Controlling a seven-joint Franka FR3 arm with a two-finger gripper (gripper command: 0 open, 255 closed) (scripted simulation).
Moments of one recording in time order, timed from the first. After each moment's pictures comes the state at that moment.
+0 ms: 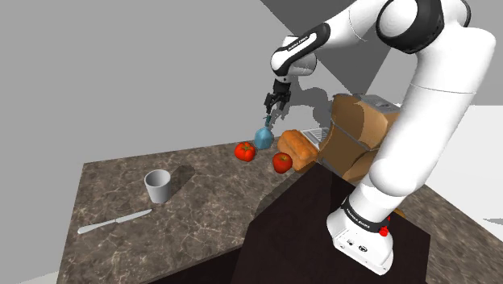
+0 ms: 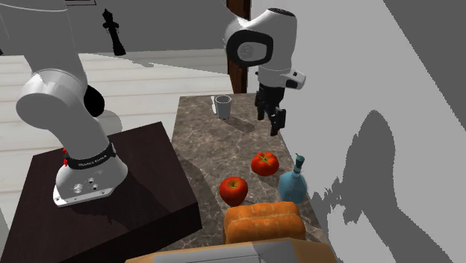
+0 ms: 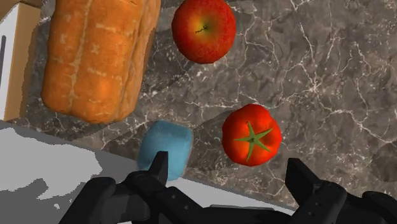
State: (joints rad) arm -0.13 0.21 -0.23 -2.11 0.06 2.31 -0.26
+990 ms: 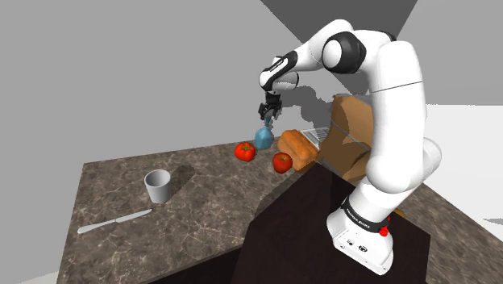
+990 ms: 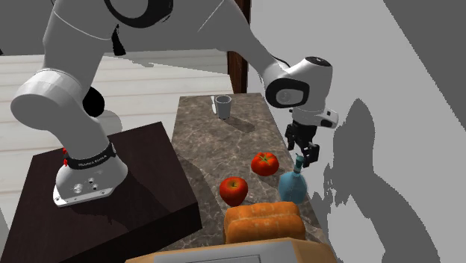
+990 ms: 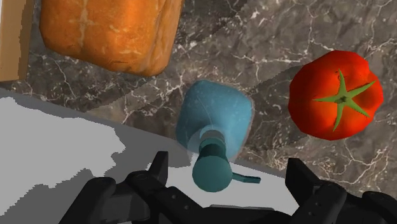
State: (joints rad) arm -0.23 0.67 -0.21 -1.70 0.13 2.38 -0.34
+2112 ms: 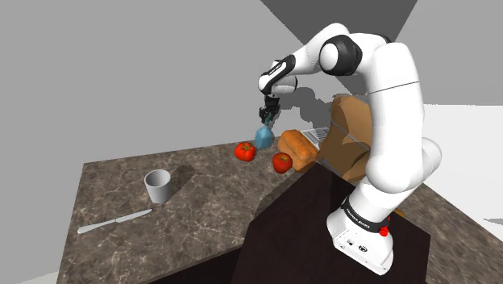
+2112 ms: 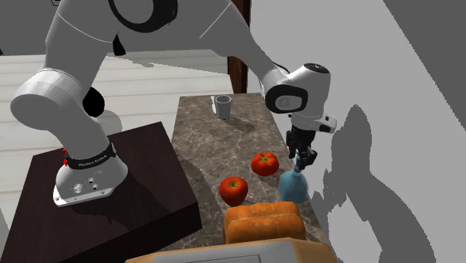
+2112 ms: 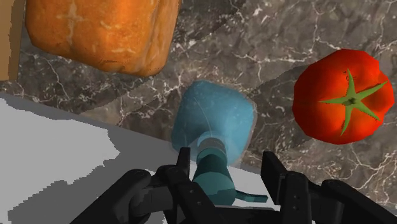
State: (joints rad) arm -0.24 0.71 -0.21 -1.69 0.14 2.41 -0.35
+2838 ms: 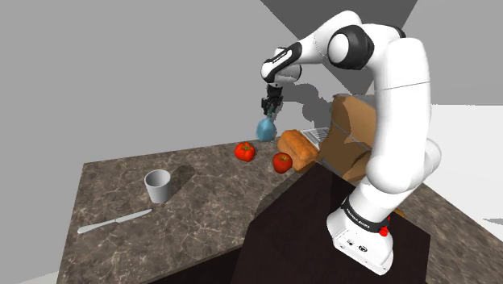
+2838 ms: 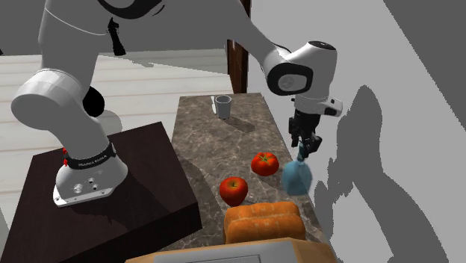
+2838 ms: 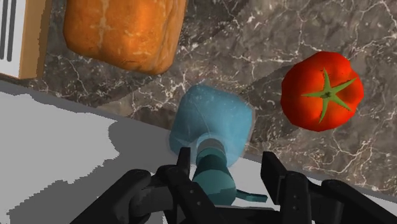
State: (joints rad) arm -0.23 0.61 -0.22 -1.70 0.12 2.31 -0.34
